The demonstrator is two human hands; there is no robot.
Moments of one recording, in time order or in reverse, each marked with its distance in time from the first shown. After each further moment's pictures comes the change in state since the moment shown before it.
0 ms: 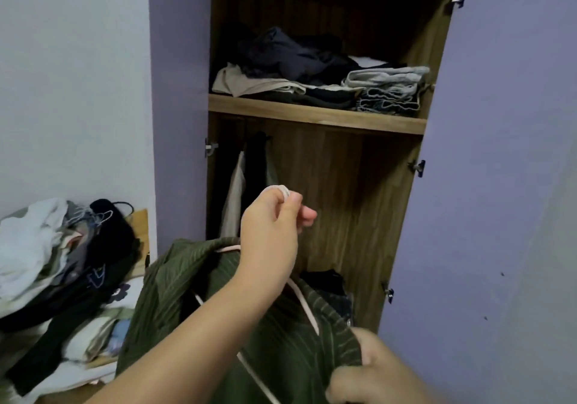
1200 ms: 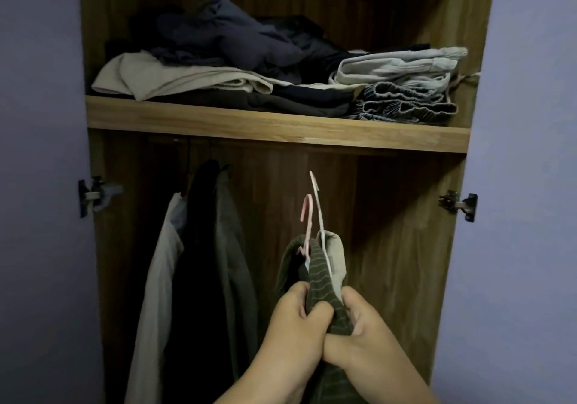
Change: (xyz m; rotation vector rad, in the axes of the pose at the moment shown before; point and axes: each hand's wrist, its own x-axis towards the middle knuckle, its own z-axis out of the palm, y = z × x) left_hand 0.233 -0.247 0.136 -0.131 -0.286 -0.488; right_hand 0.325 -0.051 -0.212 -0.091 0.395 -0.349
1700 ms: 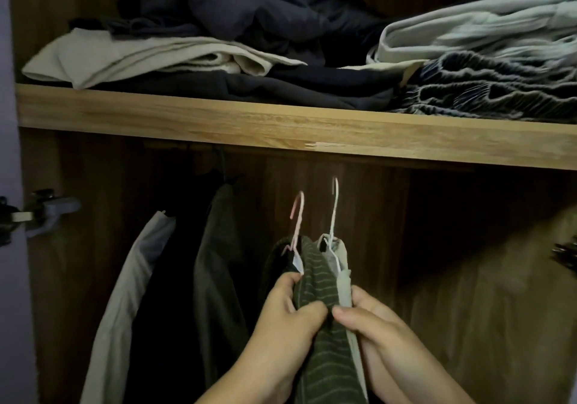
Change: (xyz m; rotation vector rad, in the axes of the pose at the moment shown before) left_hand 0.162 0.004 0.013 -0.151 0.125 -0.004; right_hand 0.188 0.035 -0.082 0.498 -0.401 0.135
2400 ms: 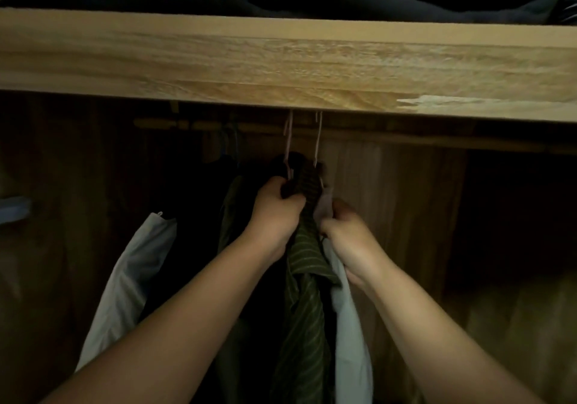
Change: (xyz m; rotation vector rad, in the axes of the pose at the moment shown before) left_hand 0.194 0.055 -0.064 0.238 0.233 0.298; right_hand 0.224 -0.011 -0.002 -0.379 0.290 -0.240
